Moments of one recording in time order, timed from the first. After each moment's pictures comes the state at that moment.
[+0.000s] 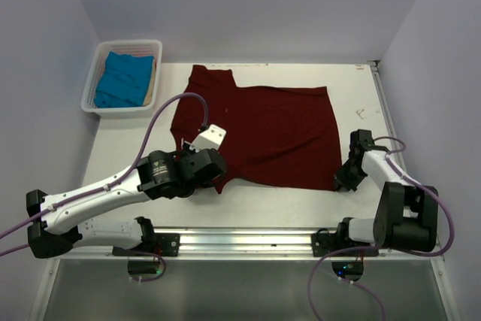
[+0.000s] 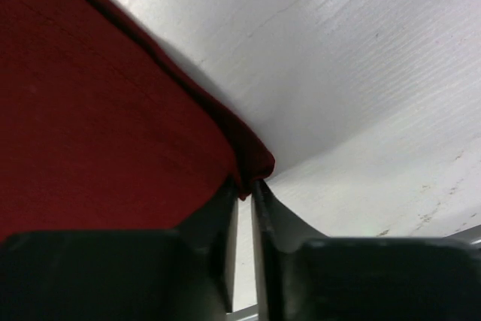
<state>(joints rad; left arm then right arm) -1.17 1.12 1.18 -1.15 -0.73 -0.51 -0.13 1.33 0.63 -0.74 0.09 0.68</state>
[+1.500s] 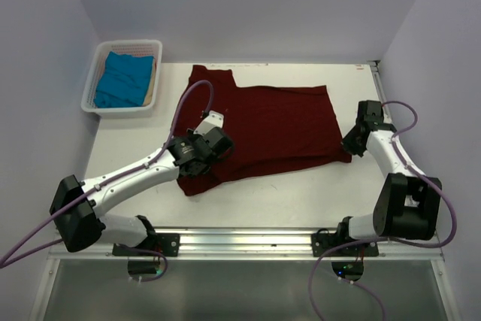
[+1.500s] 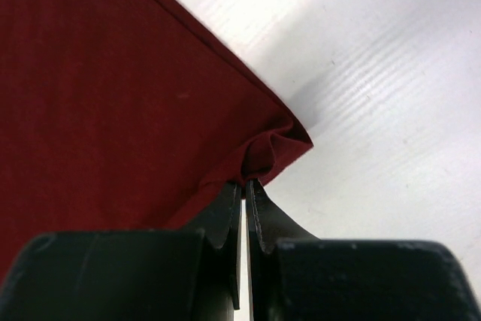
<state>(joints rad) -0.92 1.32 1.05 -0.90 -0.80 -0.43 -0.13 1.37 0.90 -0.61 0.16 0.63</state>
